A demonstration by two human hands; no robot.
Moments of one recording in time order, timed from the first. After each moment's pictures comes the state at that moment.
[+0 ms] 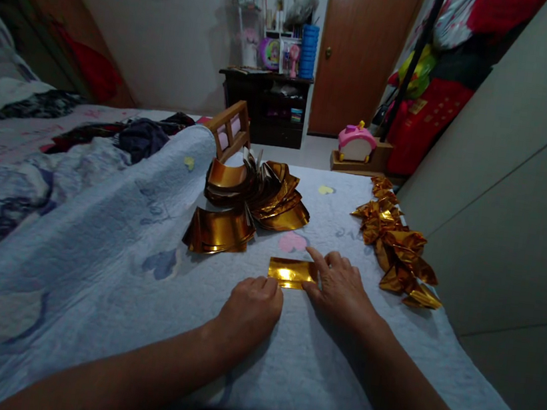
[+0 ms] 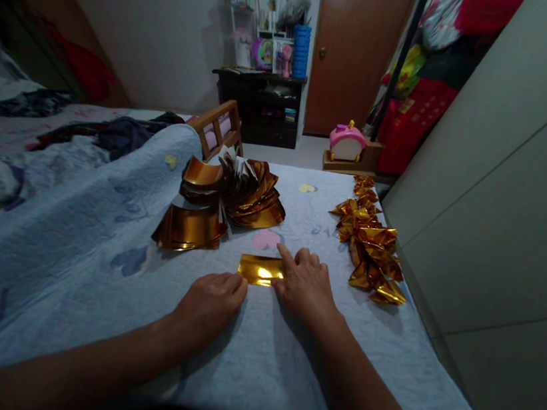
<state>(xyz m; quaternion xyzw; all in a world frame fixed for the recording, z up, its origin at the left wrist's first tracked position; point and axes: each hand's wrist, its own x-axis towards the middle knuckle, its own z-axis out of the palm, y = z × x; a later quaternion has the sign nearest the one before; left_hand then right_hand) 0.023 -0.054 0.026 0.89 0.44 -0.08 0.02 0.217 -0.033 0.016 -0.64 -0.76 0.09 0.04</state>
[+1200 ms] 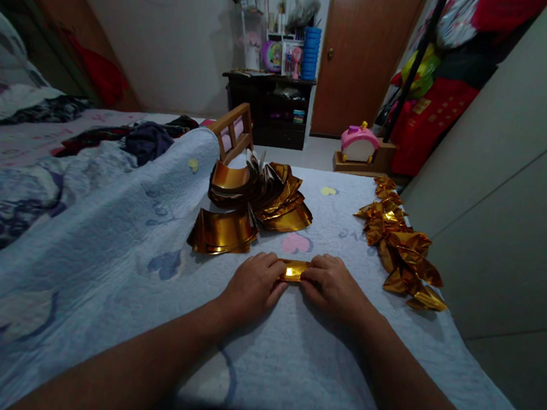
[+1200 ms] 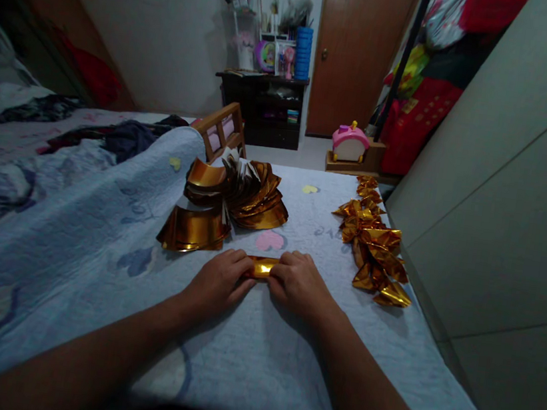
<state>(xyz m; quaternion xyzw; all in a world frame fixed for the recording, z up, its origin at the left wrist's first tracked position) 0.007 -0.019 0.006 0.88 0.45 0.14 0.10 0.220 -0.020 0.009 -0.45 -0.87 0.11 0.16</state>
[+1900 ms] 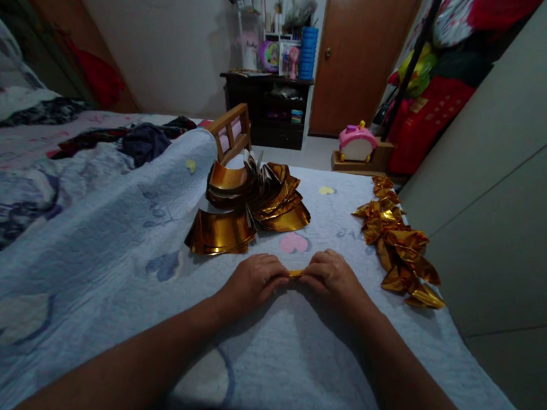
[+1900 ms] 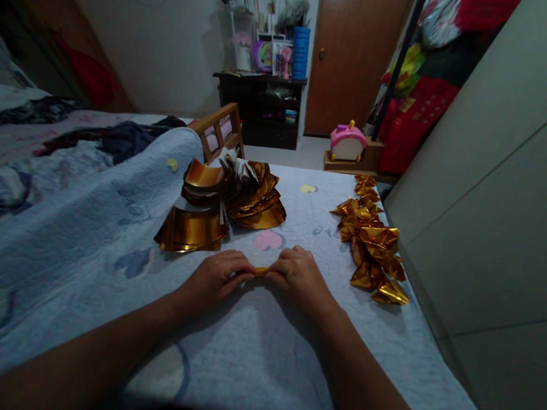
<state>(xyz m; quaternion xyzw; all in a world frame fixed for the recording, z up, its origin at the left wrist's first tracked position) 0.000 -0.010 0.009 0.88 0.35 0.27 0.19 0.226 -0.014 0.012 -0.45 -0.85 0.16 0.22</state>
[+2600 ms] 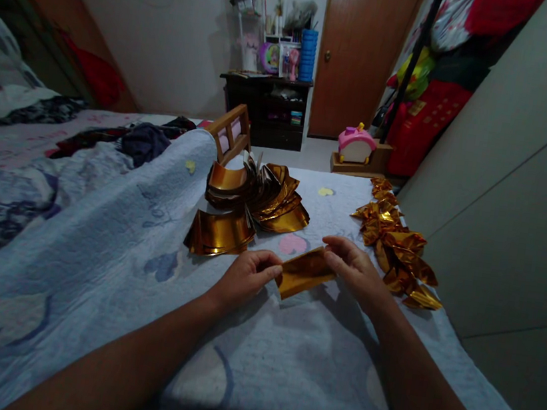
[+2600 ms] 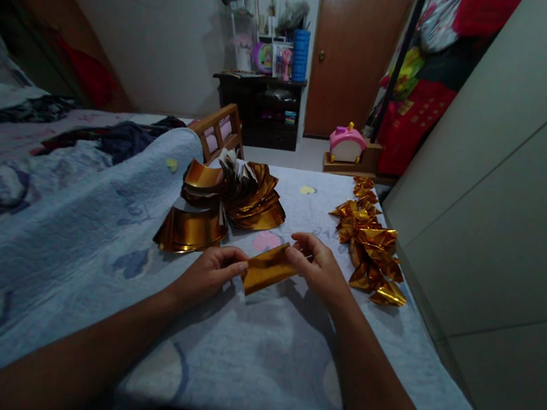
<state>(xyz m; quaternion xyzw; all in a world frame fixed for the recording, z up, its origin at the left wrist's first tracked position) 0.002 -0.004 0.015 0.66 0.43 0.33 0.52 0.249 -0.010 0.022 -0.50 -0.60 0.45 0.44</state>
